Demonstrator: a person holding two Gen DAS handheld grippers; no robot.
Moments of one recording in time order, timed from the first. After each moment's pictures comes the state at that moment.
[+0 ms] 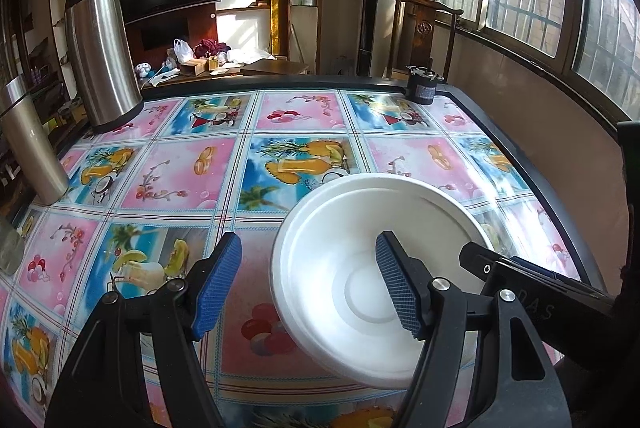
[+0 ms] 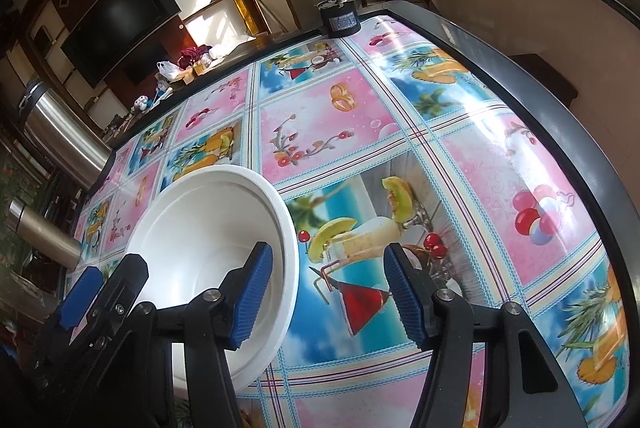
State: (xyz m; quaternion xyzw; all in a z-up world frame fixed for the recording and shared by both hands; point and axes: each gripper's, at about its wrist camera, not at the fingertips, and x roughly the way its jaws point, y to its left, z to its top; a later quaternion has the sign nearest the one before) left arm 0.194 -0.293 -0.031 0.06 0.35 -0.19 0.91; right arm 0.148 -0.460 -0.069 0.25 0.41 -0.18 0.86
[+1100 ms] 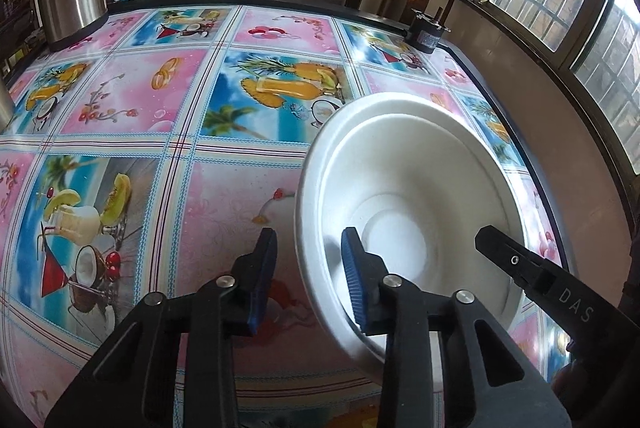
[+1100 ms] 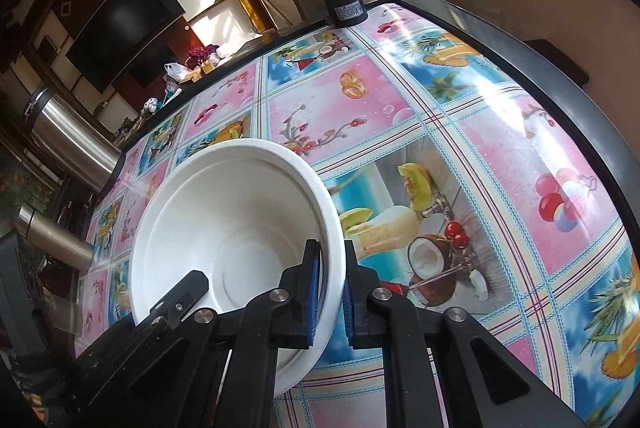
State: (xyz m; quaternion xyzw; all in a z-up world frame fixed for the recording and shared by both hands) left arm 0.224 -0.293 -0.076 0.00 0.48 -0.23 0.85; right arm 0.151 -0.459 -0.076 0.28 0.41 -0.16 0.86
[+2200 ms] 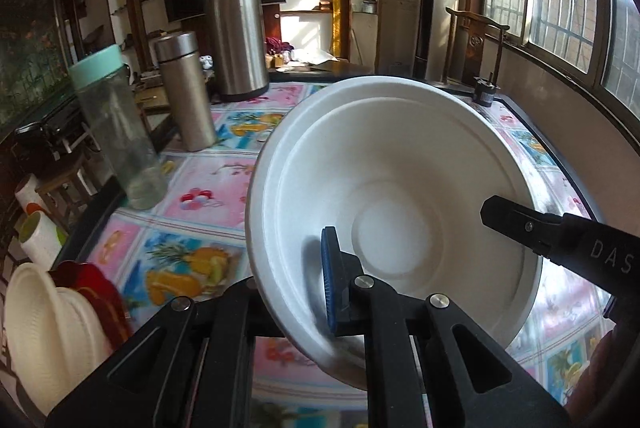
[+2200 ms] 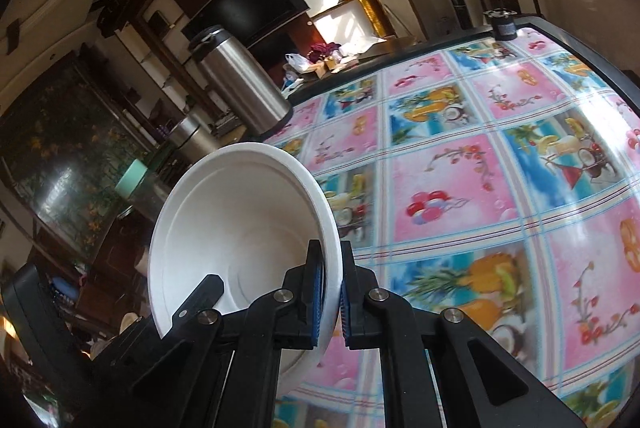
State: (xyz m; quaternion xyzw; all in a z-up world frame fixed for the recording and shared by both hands) left arm 0.106 -0.096 0.007 0.05 0.34 -0.10 0.93; right arm 0.083 -0.252 -0.001 0.26 0.34 0.03 0.90
